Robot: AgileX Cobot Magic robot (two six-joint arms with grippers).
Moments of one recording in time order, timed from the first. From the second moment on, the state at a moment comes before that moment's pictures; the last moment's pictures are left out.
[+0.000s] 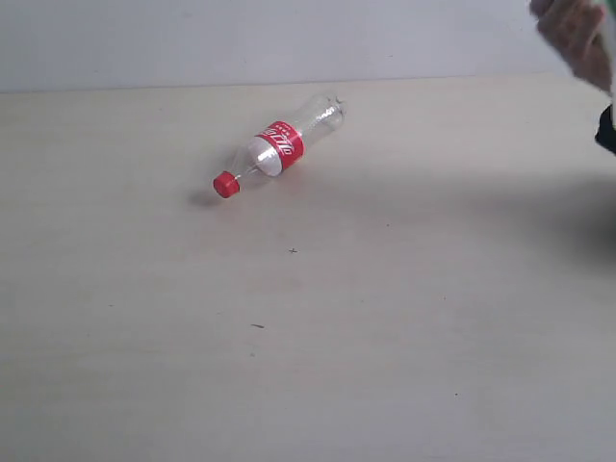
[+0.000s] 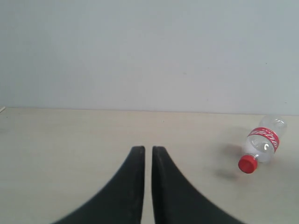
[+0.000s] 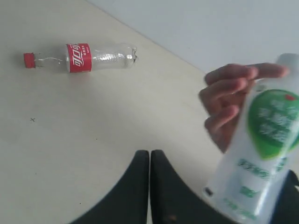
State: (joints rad) left arm 0.08 0.01 0.00 -0.06 0.13 0.01; right arm 0.43 0.85 -0.87 -0.14 0.70 -0.15
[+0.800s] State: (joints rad) left arm 0.08 0.01 0.00 -0.06 0.13 0.01; right arm 0.43 0.35 -0.51 -0.14 0.40 -0.15
